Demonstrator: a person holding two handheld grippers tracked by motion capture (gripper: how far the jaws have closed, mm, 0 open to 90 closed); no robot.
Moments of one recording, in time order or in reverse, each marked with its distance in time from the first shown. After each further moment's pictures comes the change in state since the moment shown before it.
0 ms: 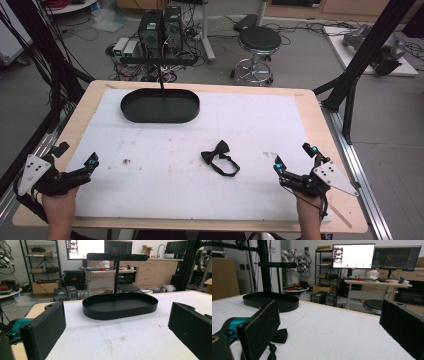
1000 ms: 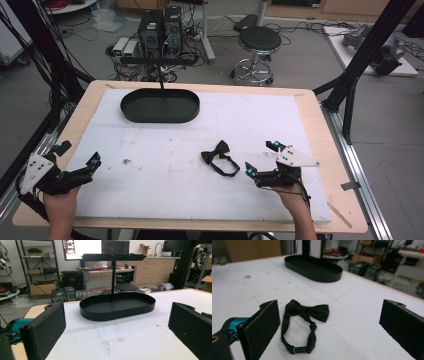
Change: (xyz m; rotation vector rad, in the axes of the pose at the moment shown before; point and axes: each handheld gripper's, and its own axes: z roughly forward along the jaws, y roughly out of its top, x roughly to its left) left arm -0.004 0.003 0.003 0.003 -0.016 0.018; right arm 0.032 0.000 0.056 0.288 0.325 -0.092
